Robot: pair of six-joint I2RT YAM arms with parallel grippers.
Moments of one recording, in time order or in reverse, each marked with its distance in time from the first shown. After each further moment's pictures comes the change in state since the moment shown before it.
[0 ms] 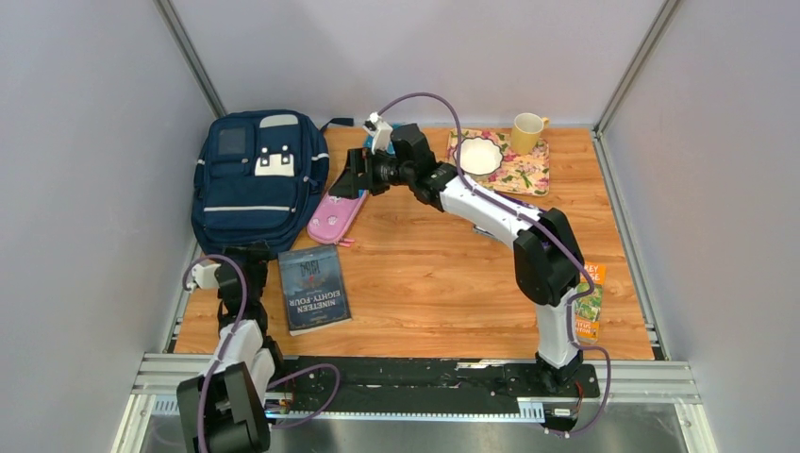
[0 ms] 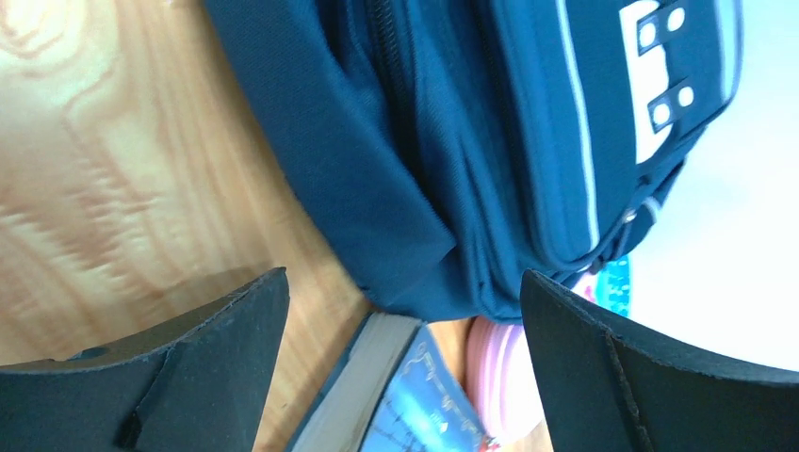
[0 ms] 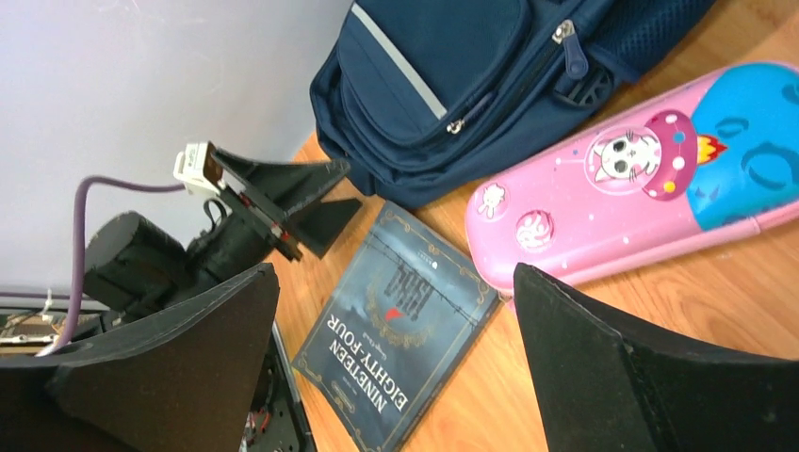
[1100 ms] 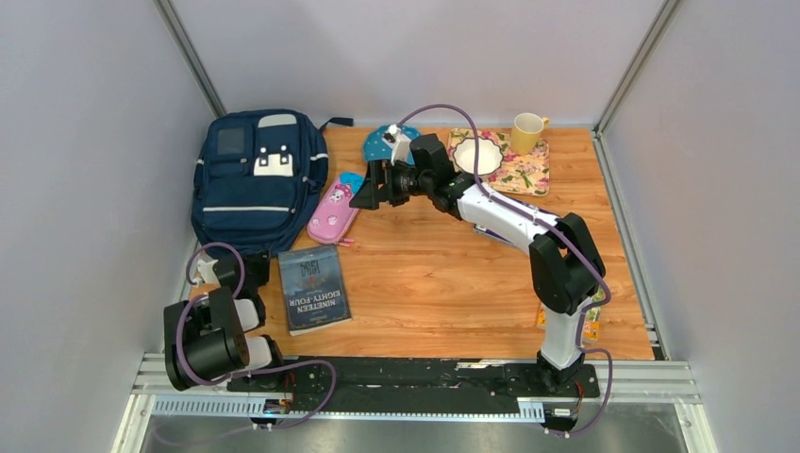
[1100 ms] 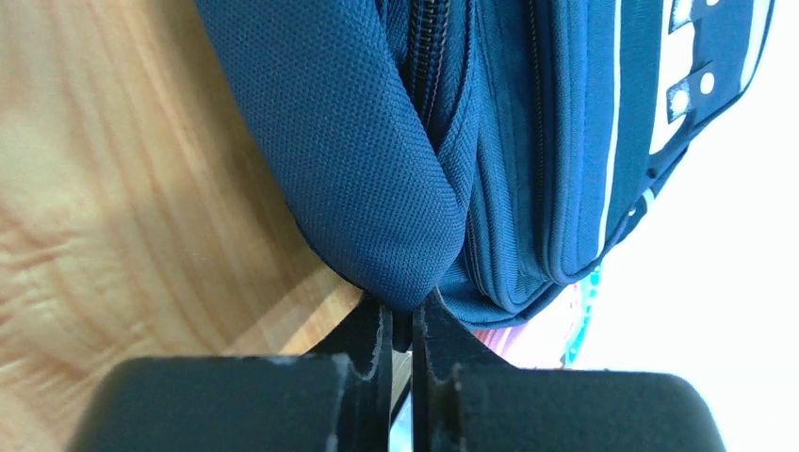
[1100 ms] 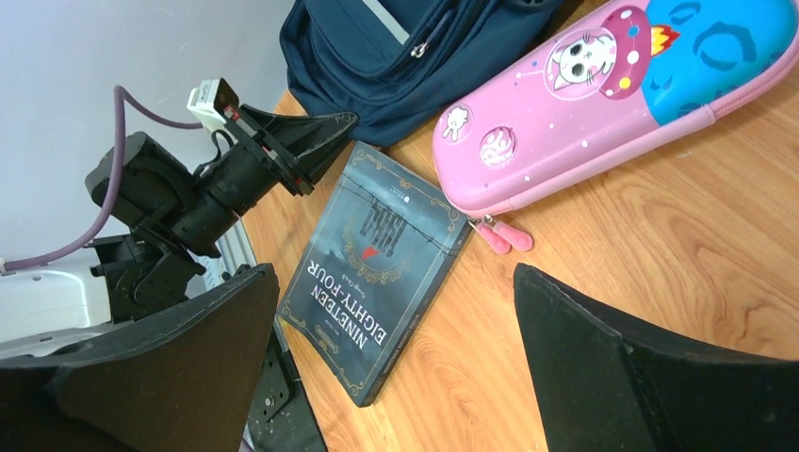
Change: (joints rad) left arm 0.053 0.475 0.015 0.435 0.167 -0.102; right arm -0.047 -0.135 -0.233 0.013 -0.041 -0.026
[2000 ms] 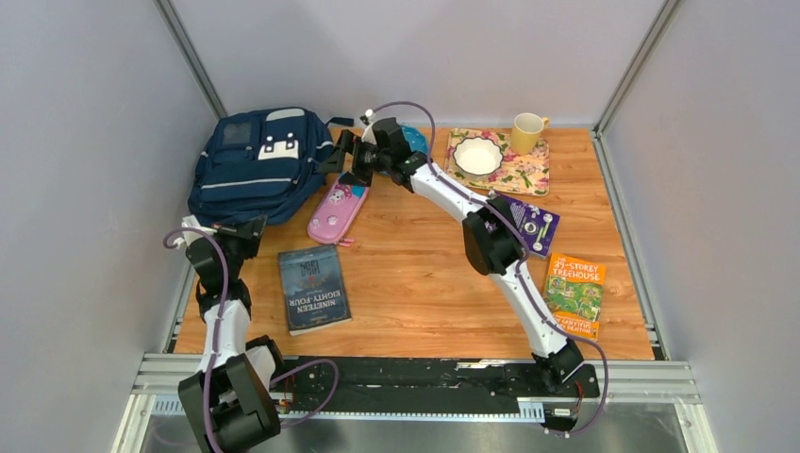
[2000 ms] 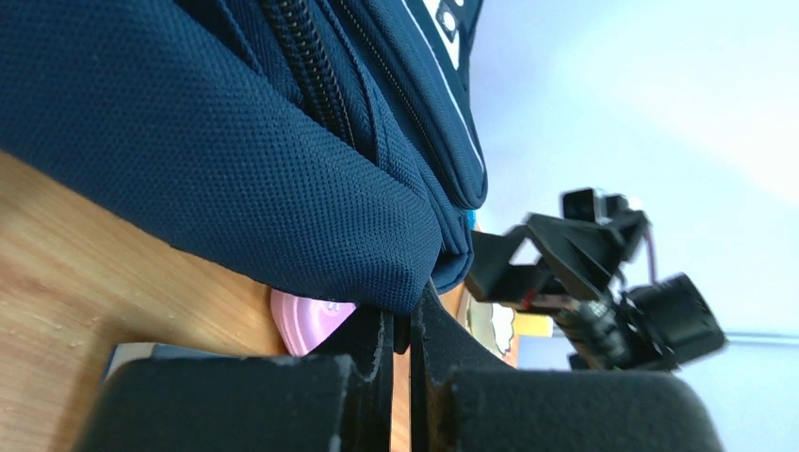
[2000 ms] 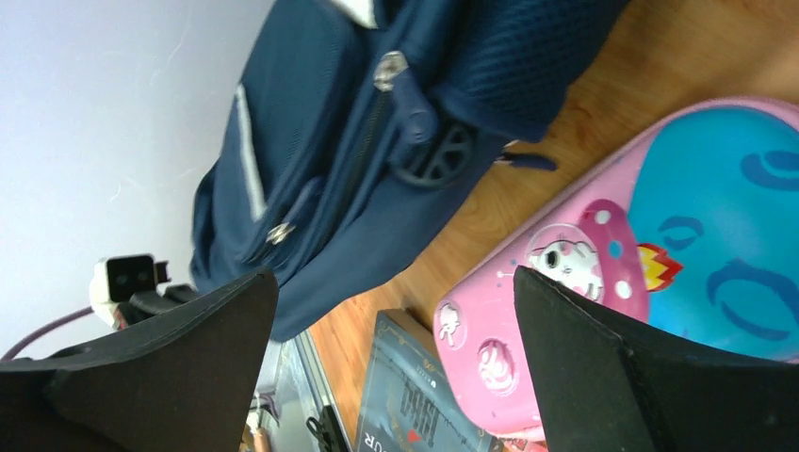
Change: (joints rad) left arm 0.061 -0.403 0.222 -0.373 0.322 0.105; right arm -0.014 0.650 0.809 -0.108 -0.013 0.376
